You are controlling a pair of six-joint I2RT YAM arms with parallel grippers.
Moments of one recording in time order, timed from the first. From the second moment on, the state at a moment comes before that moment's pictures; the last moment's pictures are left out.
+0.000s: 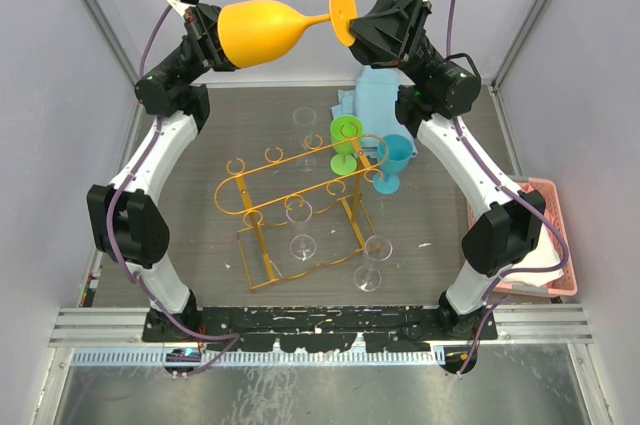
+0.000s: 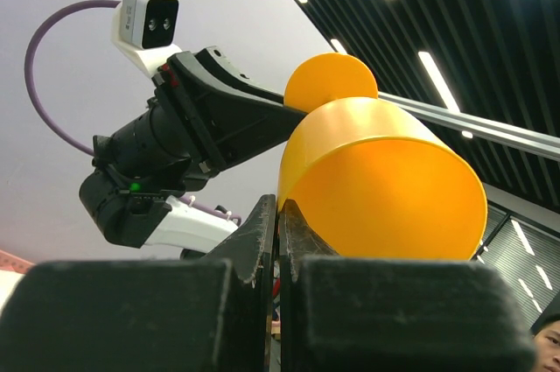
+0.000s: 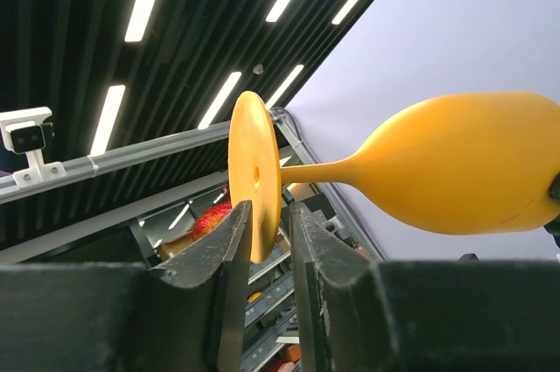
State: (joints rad) left arm -0.22 1.74 1.65 1.39 0.87 -2.08; right arm 0.42 1.69 1.72 1.30 -0.69 2.09
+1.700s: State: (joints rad) left arm -0.06 1.70 1.58 1.38 0.88 -2.09; right arm 0.41 1.68 1.72 1.26 -0.68 2.09
